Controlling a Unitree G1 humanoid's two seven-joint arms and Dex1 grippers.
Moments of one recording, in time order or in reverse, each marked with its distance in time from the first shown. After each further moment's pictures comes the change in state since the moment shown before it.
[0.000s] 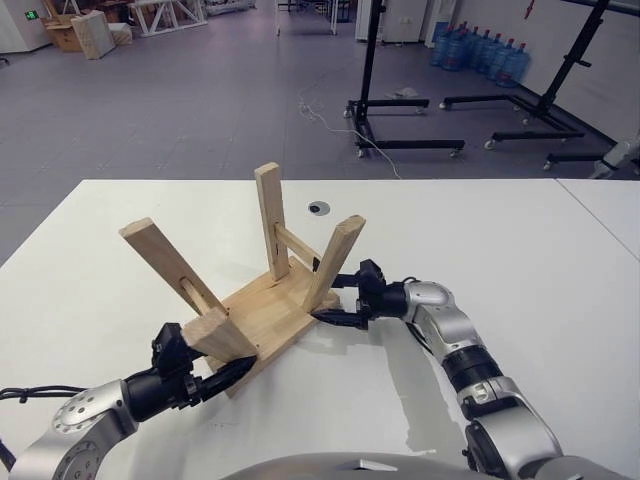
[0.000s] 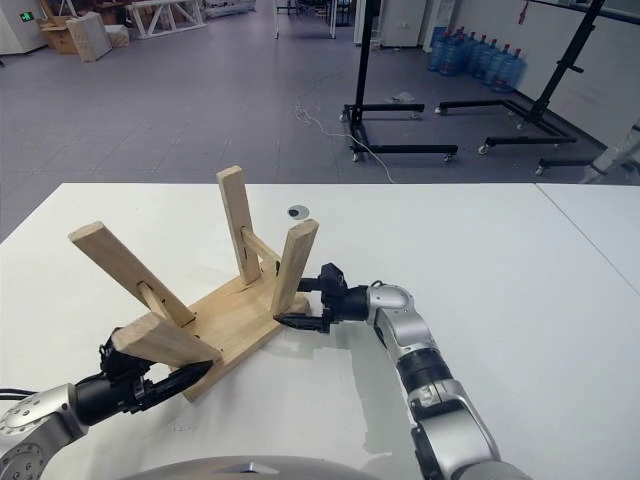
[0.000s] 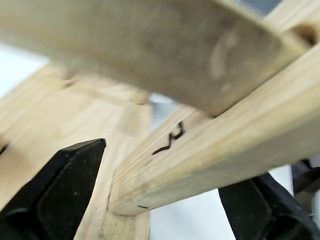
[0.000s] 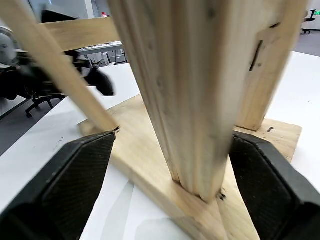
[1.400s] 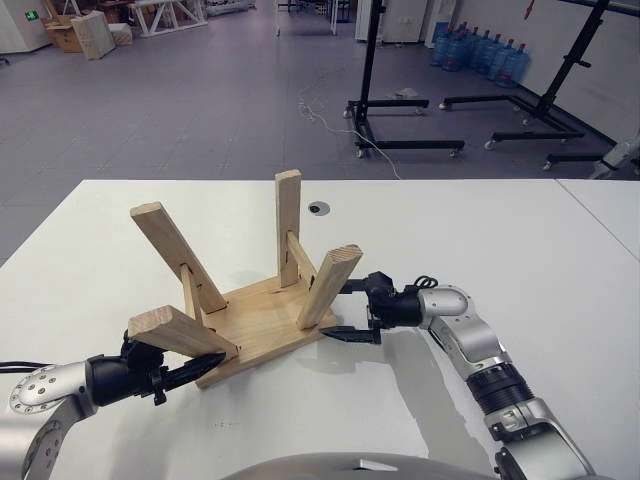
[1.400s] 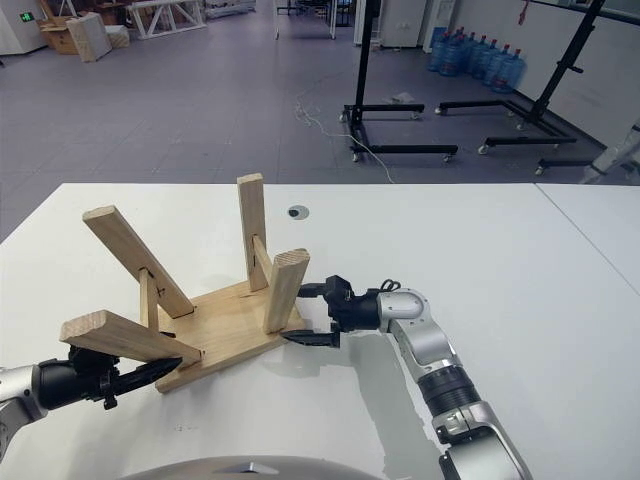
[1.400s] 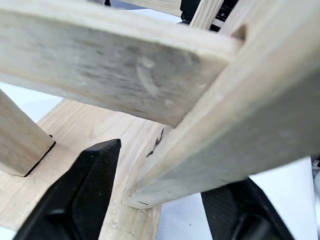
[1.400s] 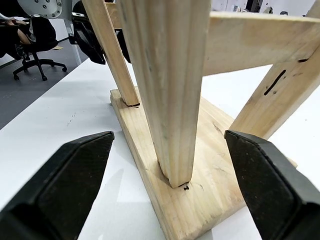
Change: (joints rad) left arm -0.060 0.136 0.068 0.096 0.085 -0.109 -0.204; right arm 0.060 -0.104 0.069 -0.178 -0.008 -0.066 -0.037
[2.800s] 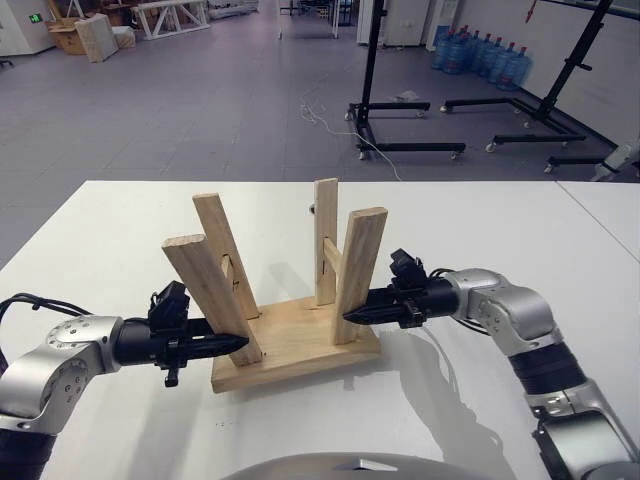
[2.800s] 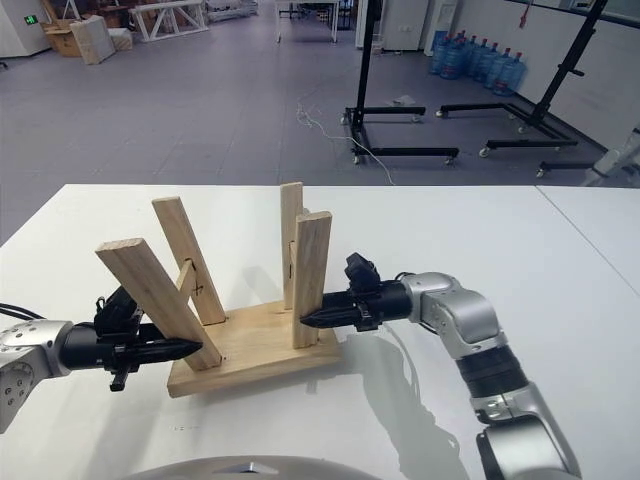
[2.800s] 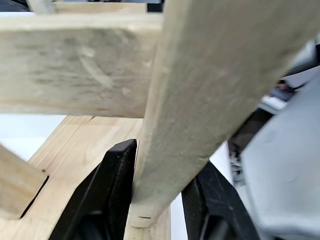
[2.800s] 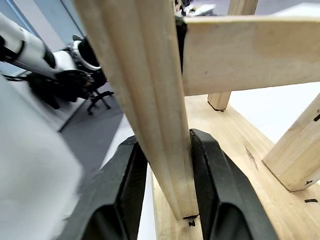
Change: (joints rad) left arm -0.293 0.088 -0.133 -0.008 -0.202 0.353 -0.180; right arm -0.089 -0.240 -0.051 -0.288 0.349 0.835 0.094
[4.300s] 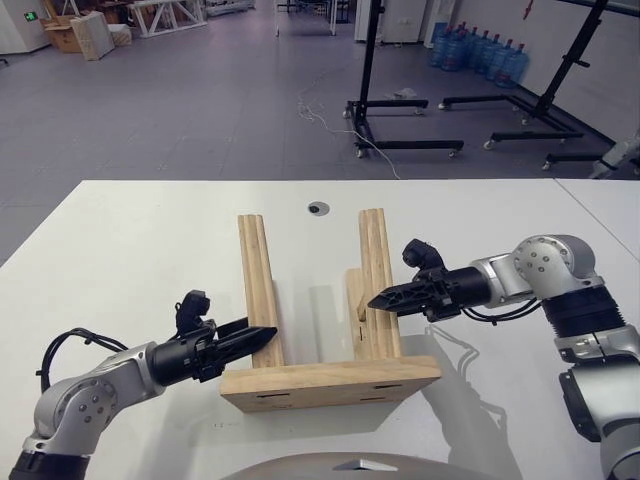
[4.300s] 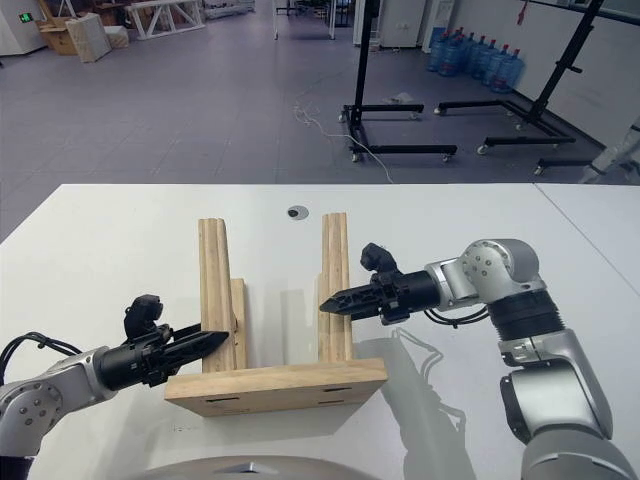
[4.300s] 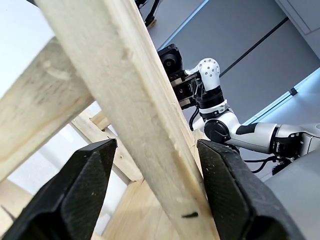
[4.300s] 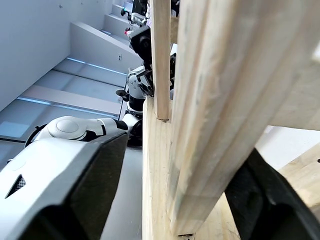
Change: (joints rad) left arm 0.065 -0.173 -0.003 0.024 -0.370 0.213 0.349; right arm -0.245 -0.139 -0.019 0.248 0.473 0.780 -0.271
